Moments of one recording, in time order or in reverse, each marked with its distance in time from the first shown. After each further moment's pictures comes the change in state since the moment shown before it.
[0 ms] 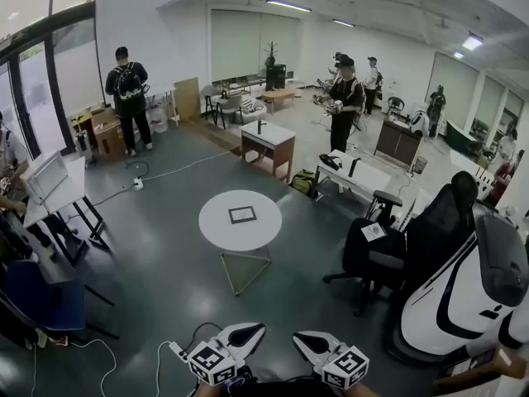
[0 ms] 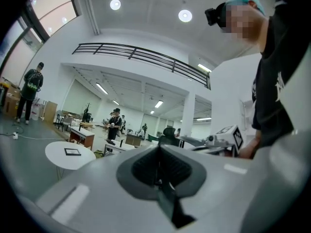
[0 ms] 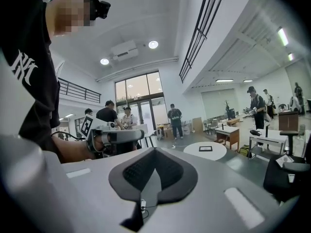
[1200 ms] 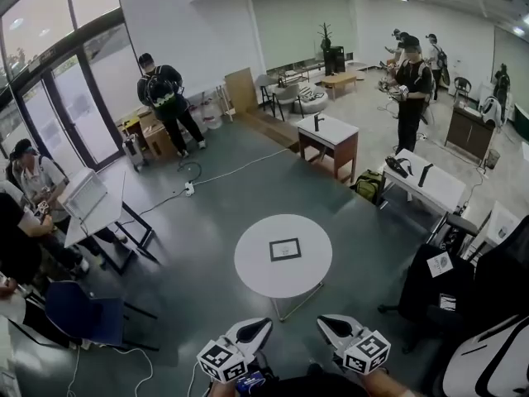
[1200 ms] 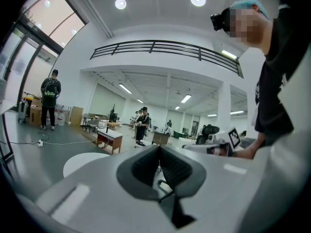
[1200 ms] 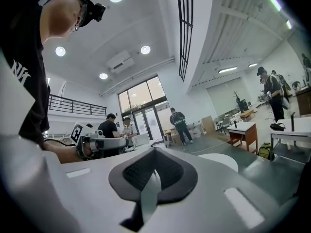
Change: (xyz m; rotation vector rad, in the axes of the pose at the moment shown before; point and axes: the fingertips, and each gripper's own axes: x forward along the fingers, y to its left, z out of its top) left arm 0.208 0.295 0.069 -0.002 0.052 0.315; right arm 0.228 -0.337 0.091 0.105 -0.066 0.169
